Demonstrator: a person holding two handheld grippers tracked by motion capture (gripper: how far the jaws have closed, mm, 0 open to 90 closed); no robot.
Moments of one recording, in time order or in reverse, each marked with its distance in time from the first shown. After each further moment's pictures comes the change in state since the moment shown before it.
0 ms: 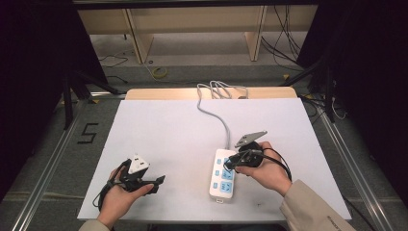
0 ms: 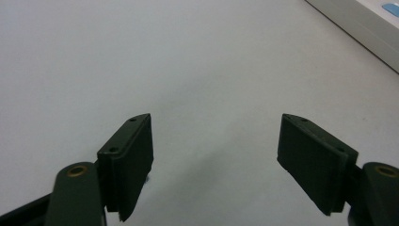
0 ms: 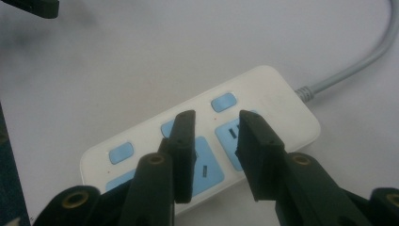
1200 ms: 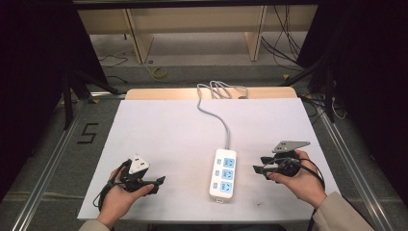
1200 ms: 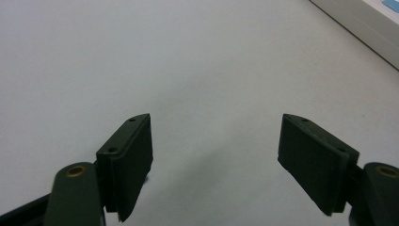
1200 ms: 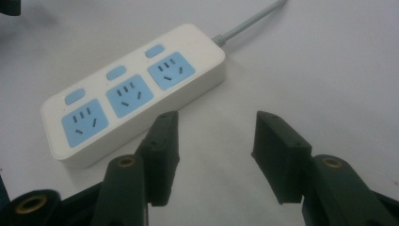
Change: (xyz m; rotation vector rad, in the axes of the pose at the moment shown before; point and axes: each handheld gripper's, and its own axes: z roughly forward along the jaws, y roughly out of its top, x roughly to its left) left arm 0.000 -0.001 0.001 0.009 -0.004 0.003; right arm -0.033 -0.068 -0.054 -0.110 -0.095 0.103
